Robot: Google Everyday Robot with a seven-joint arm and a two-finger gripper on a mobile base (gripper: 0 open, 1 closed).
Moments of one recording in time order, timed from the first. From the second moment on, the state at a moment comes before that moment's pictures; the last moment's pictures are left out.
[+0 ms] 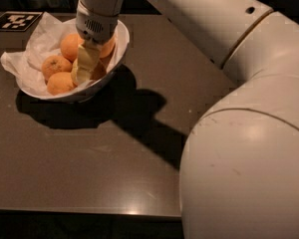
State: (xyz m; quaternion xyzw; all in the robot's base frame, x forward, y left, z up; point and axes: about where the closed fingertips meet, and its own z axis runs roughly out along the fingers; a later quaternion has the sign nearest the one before) arm 0.593 0.149 0.913 -0.69 0.70 0.13 0.13
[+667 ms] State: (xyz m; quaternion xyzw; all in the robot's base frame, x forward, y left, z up) arm 0.593 0.149 0.913 -0.69 0.70 0.13 0.13
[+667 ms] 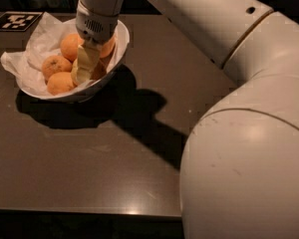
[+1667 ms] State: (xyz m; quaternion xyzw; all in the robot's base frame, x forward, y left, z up) arm 0.549 0.128 0.978 -0.71 0.66 0.11 0.25
